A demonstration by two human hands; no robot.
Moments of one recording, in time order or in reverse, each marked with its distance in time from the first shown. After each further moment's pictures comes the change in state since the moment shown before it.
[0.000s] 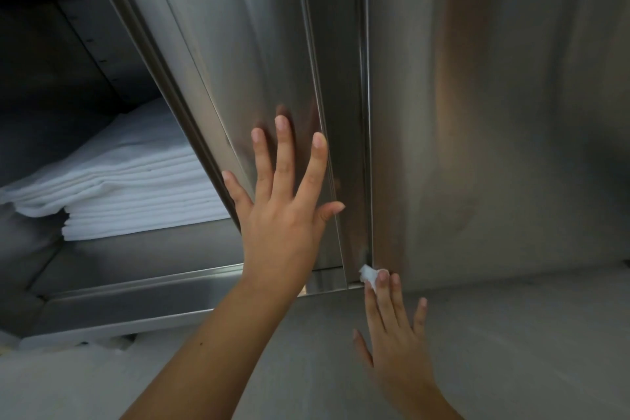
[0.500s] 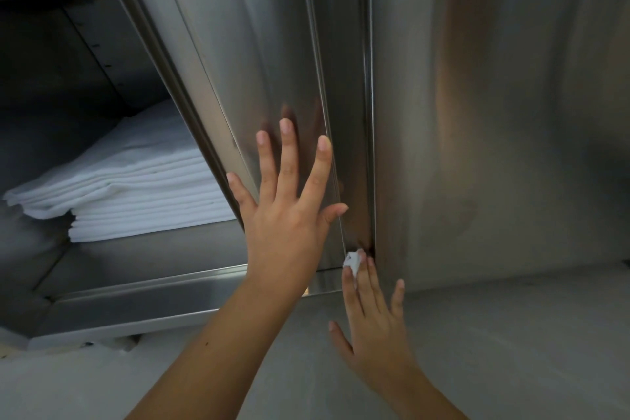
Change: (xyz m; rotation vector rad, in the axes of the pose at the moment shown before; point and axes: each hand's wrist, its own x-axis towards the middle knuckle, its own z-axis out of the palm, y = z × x) left_hand -0.002 -0.001 -0.003 0.015 -0.001 0.011; right_hand 0.025 -0.022 -0.021 0.114 -0.032 -0.082
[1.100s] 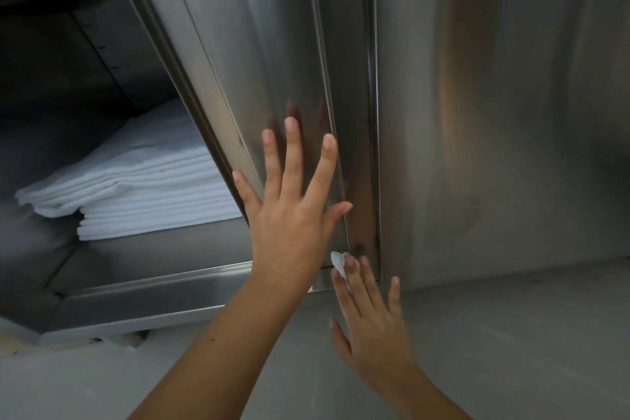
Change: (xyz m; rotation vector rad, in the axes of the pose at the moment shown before) left_hand -0.001 0.001 -0.005 0.009 -0.022 0.001; right_hand -0.004 -0.009 0.007 0.061 0.115 -0.086
